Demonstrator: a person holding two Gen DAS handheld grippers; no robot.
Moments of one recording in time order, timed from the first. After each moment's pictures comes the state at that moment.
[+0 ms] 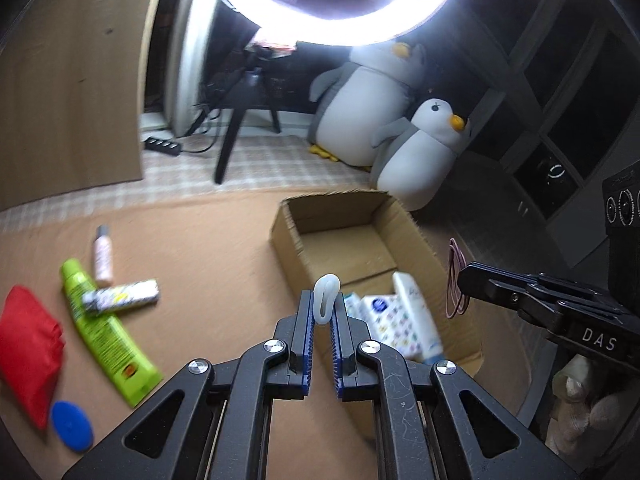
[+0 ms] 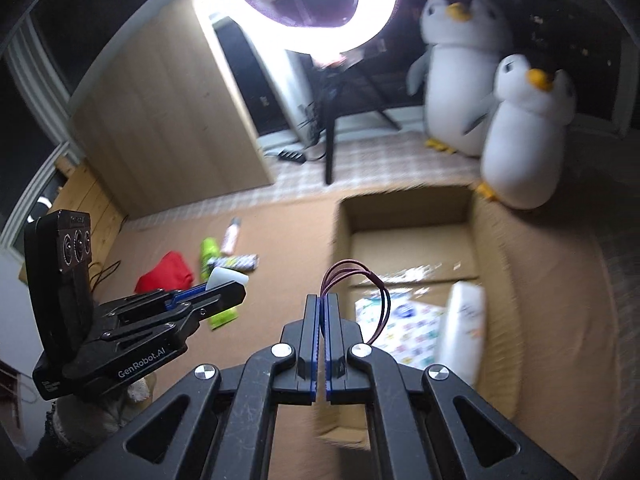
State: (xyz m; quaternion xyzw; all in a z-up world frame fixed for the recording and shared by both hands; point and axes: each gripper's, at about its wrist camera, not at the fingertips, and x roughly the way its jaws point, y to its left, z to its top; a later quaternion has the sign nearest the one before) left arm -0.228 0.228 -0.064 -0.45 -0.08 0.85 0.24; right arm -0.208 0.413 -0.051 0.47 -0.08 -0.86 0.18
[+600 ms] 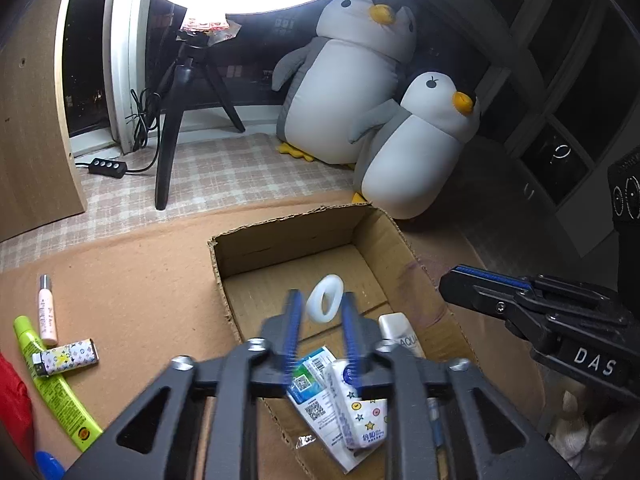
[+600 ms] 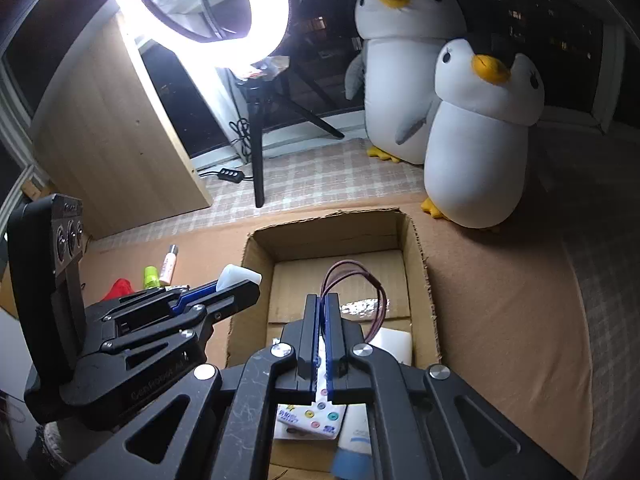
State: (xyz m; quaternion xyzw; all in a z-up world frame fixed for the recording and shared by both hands) left arm -0.282 0.310 -0.087 -0.46 -0.05 0.85 0.25; right arm -0.268 0.470 -0.077 0.48 -0.08 -0.86 0.14
